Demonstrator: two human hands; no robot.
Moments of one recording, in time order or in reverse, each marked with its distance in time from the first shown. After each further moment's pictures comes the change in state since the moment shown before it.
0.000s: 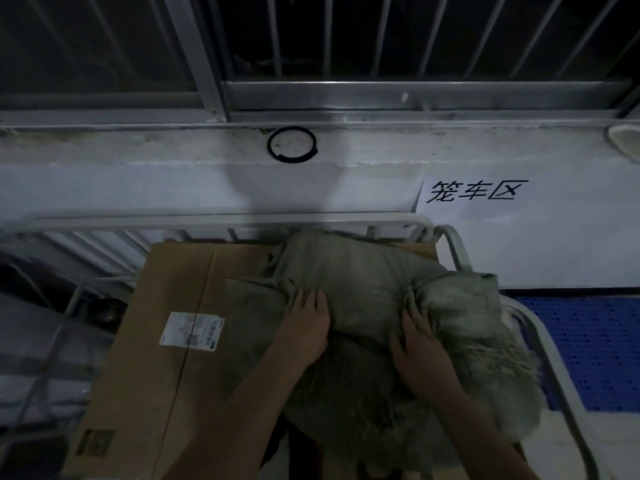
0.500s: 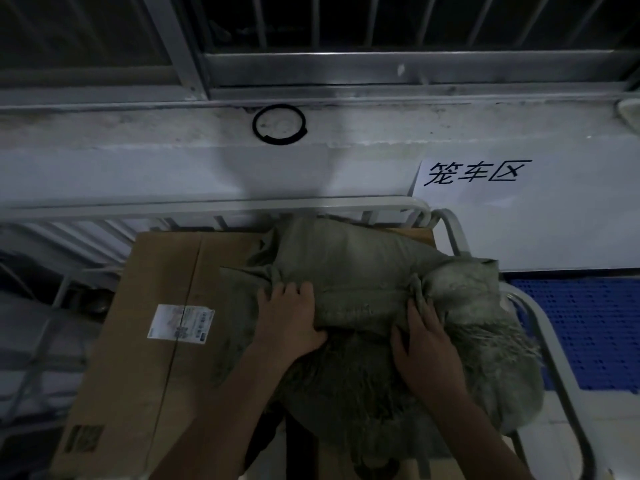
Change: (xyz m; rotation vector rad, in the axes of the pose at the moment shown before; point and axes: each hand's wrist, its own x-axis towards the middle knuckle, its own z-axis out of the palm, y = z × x) left_hand -0.006 -0.005 -0.008 0.021 0.101 -0.072; right_hand -0.008 0.012 0.008 -0.067 0.228 -0.030
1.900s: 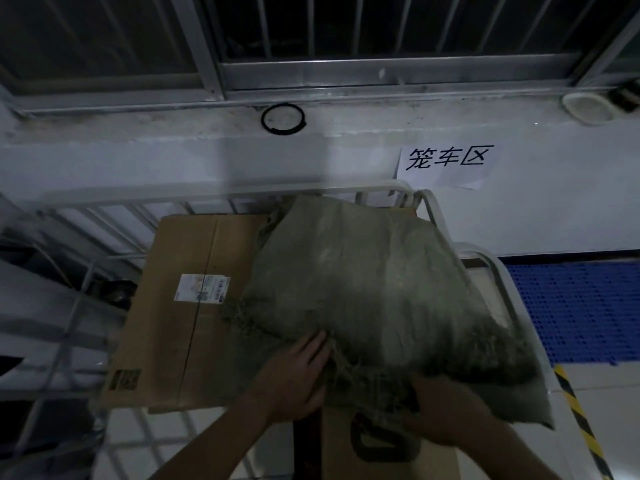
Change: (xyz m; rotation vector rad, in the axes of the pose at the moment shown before) left_hand -0.156 -0.012 0.095 0.037 0.081 0.521; right_hand -0.153 0.017 -0.047 -0.307 -0.766 0.028
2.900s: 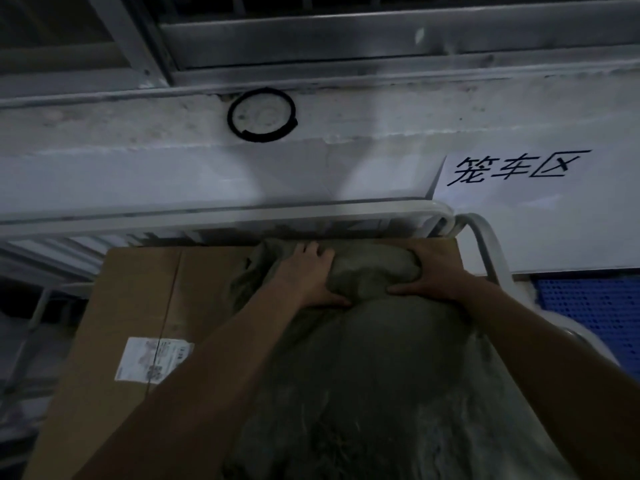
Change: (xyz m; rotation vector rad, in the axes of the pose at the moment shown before) left_hand 0.305 -0.171 -0.059 -0.001 -0.201 -0.353; right_hand 0.346 0.066 -0.204 0.268 0.420 -0.228
